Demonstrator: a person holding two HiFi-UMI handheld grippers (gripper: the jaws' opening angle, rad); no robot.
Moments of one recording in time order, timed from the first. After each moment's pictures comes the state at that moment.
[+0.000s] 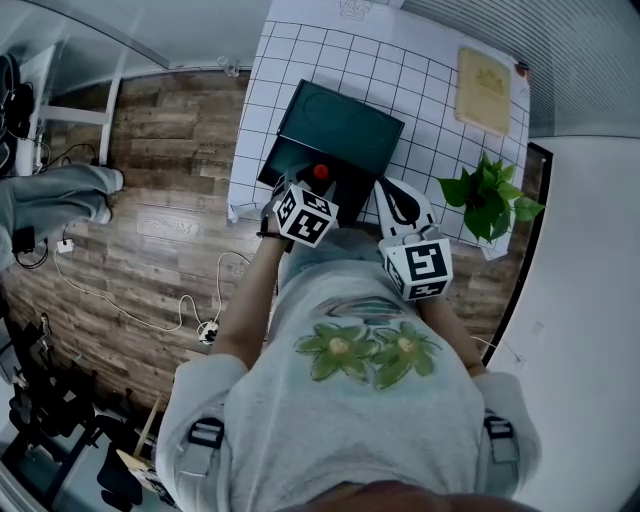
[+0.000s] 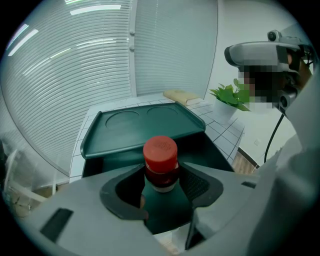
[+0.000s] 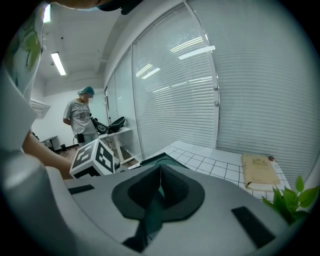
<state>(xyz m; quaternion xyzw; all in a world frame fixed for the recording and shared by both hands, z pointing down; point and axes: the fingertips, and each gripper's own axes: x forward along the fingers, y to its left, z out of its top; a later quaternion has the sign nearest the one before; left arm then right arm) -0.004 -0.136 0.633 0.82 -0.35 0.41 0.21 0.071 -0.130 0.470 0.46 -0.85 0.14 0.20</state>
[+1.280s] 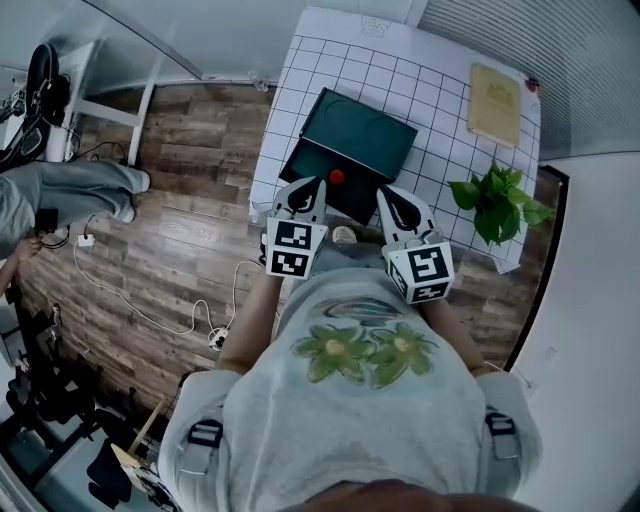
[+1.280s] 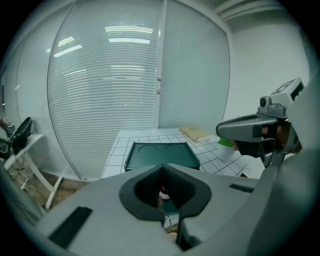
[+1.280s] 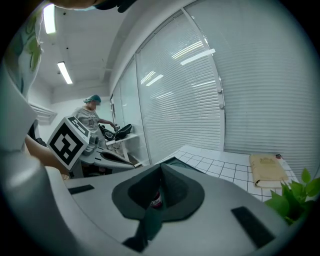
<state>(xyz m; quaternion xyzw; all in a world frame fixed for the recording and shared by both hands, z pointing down) -0.048 -0.114 0.510 0.82 -0.49 0.25 0.19 0.055 -0.102 0.456 0.44 -0.87 0.14 0.16</state>
